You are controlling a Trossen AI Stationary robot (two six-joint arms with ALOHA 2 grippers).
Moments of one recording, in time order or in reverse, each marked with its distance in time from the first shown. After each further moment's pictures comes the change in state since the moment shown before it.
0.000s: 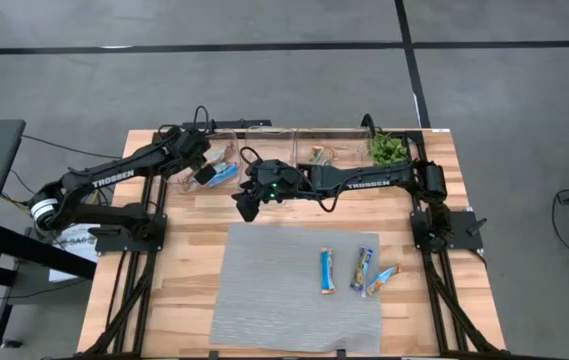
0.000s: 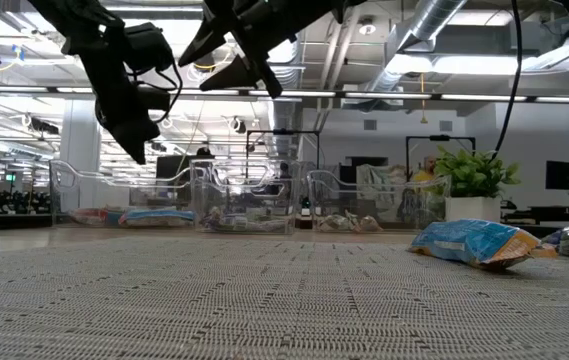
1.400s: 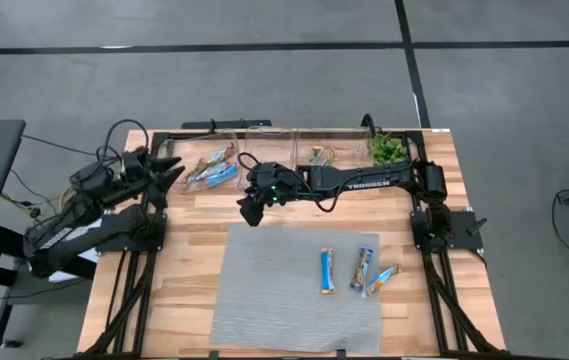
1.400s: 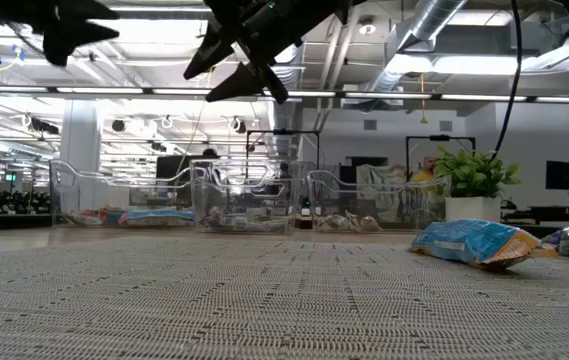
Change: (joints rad) left arm -0.152 -1.025 -0.222 0.221 0.497 -0.393; right arm 0.000 0.000 0.000 -0.092 -0.028 -0.037
